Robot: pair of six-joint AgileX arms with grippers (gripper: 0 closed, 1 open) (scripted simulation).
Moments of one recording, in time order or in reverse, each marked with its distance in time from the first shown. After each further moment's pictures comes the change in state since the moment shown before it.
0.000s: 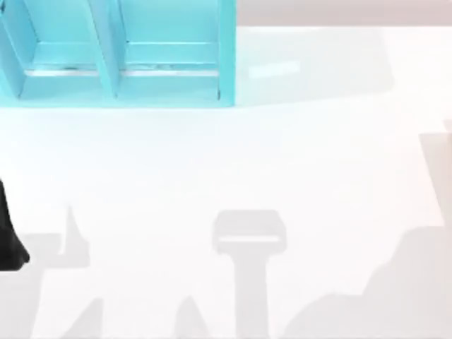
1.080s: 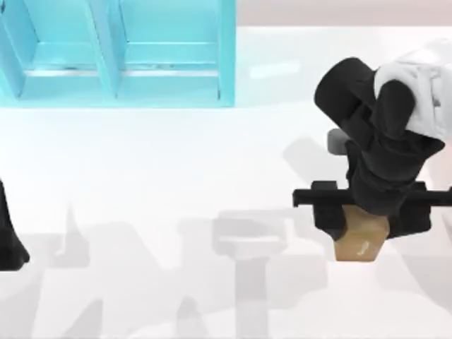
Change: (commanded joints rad) left arm 0.000 0.000 0.000 0.000 0.000 0.000; right arm 1.113 0.110 -0.210 0.320 -0.004 1.114
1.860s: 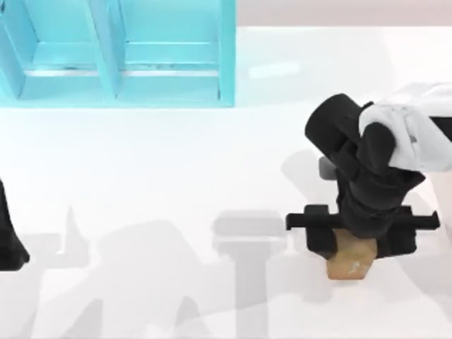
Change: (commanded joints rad) left arm 0.000 0.000 0.000 0.000 0.000 0.000; right arm 0.013 0.066 -0.112 0.179 0.000 0.014
